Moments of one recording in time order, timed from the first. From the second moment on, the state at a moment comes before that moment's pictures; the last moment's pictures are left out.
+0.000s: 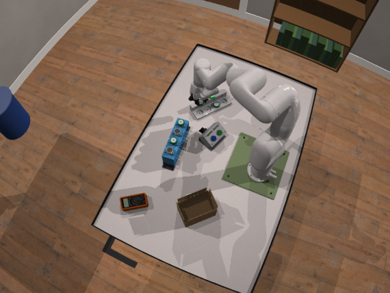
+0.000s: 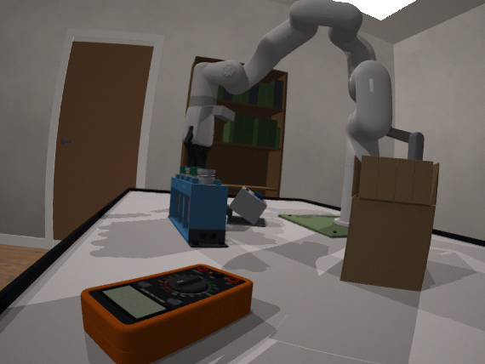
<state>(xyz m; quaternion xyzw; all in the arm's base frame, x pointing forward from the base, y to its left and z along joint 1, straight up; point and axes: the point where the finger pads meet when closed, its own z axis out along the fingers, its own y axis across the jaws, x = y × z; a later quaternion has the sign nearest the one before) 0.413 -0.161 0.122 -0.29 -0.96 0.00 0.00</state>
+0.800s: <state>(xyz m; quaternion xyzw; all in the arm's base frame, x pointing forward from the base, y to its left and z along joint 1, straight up) 0.413 -0.123 0.165 -0.43 -0.90 0.00 0.01</state>
